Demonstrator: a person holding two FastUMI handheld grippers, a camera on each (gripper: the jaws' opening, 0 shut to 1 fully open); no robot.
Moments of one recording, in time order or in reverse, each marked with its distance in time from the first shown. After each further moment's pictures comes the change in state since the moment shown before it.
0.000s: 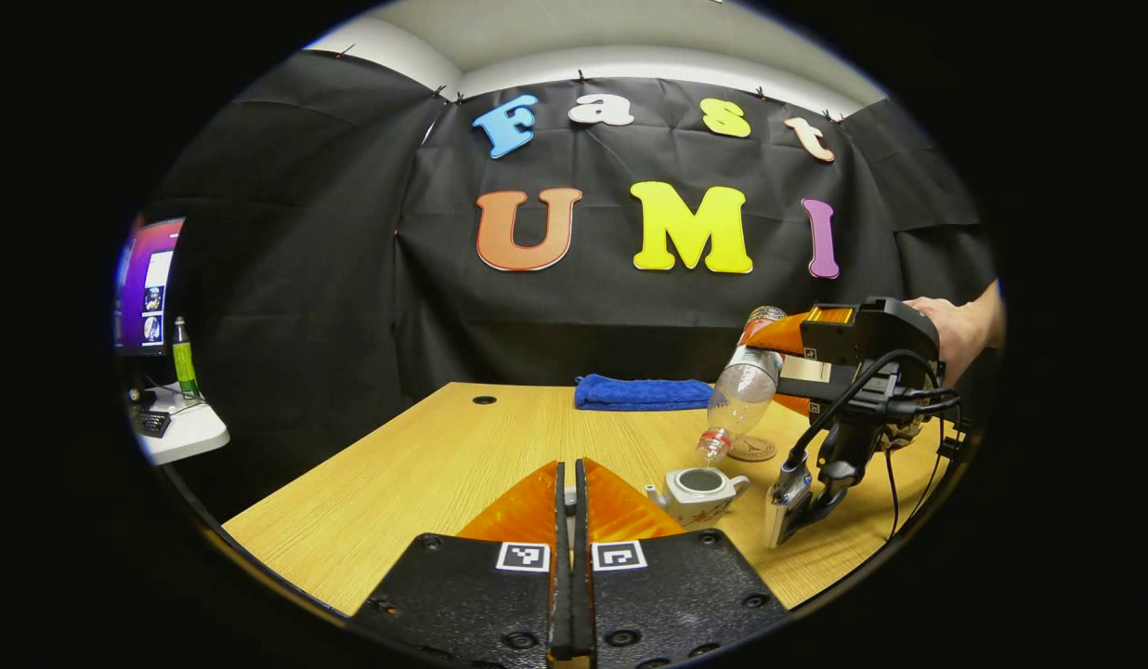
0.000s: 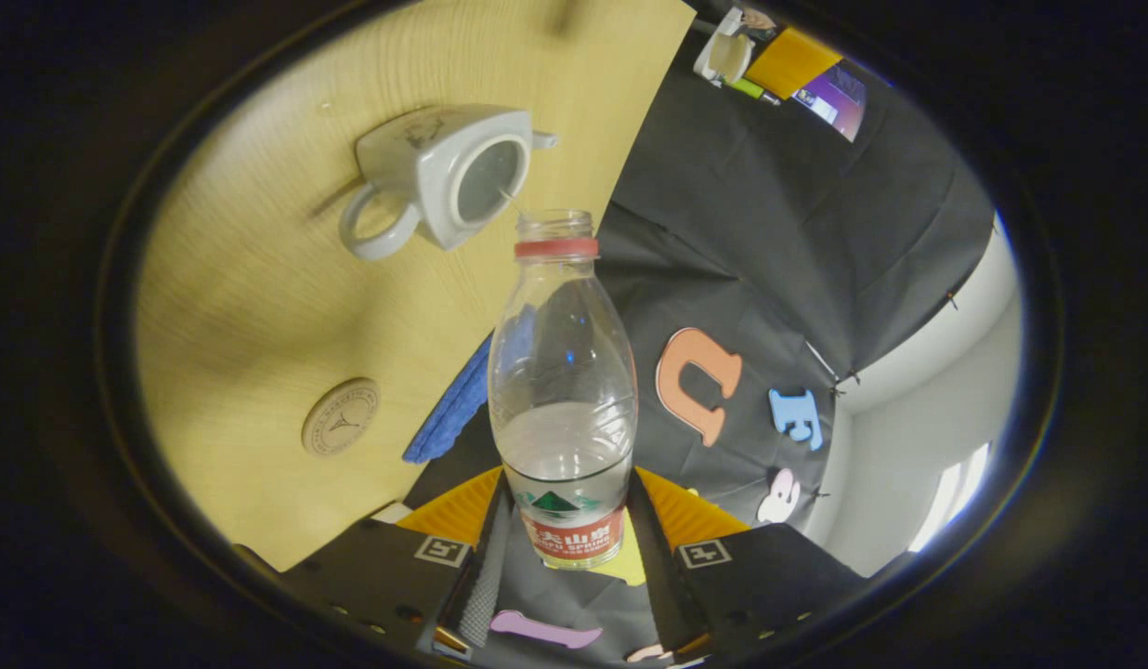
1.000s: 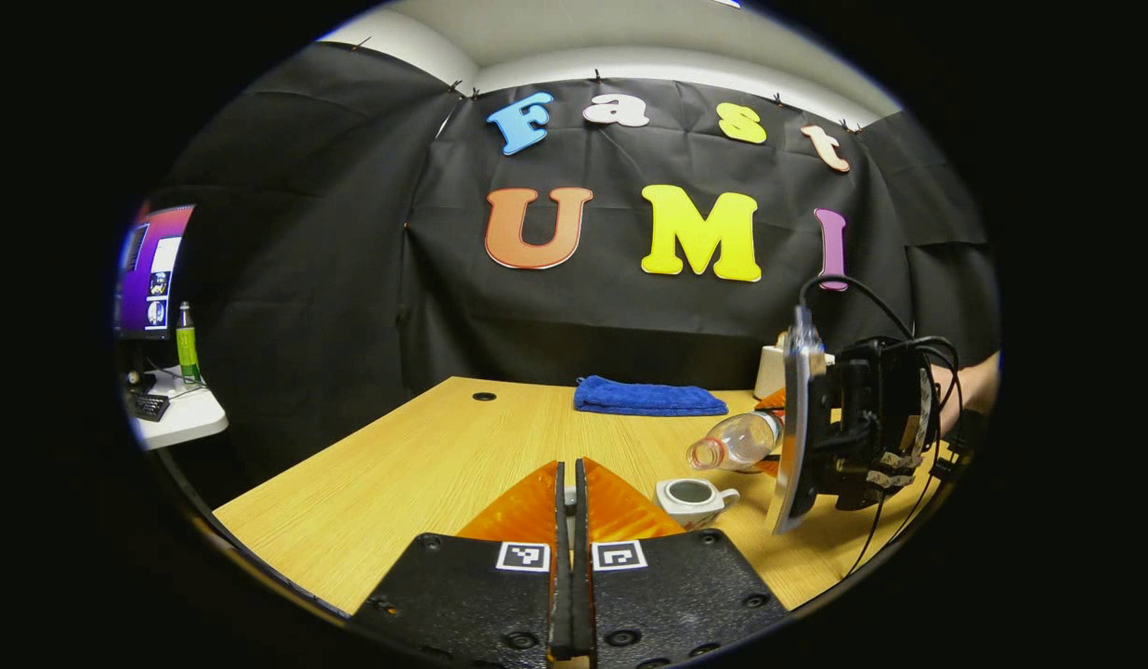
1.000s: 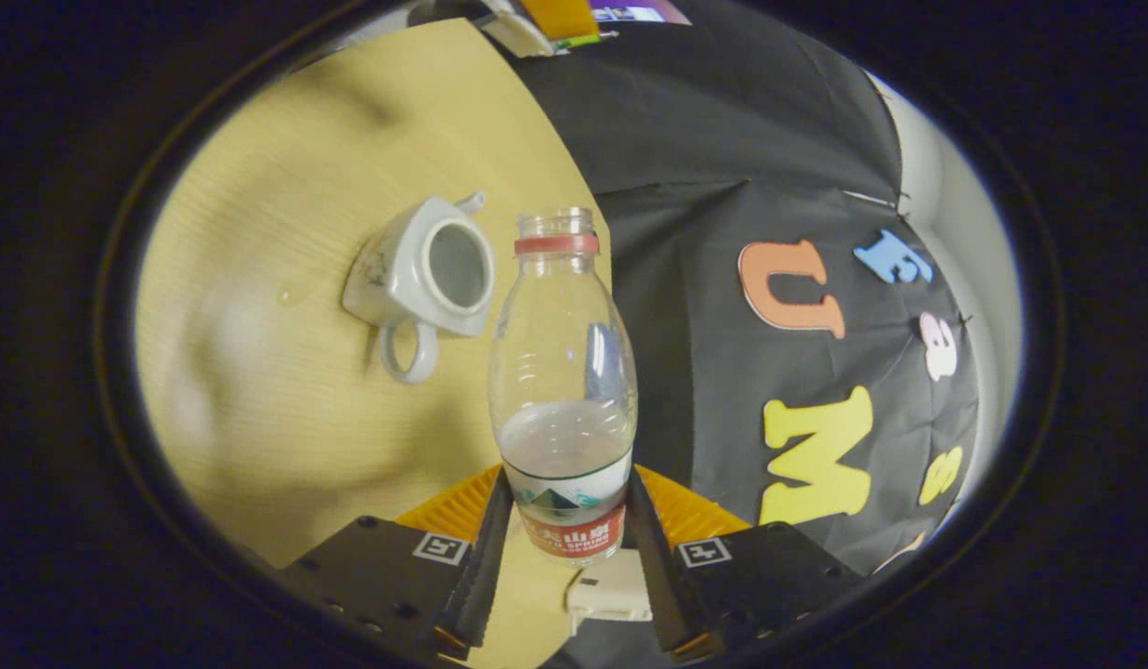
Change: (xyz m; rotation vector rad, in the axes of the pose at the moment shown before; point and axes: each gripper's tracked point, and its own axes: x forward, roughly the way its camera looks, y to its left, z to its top) left arm 0.003 -0.006 0.005 -0.059 0.004 0.015; right arm -0.011 0.069 0.027 0.697 -0.027 0.402
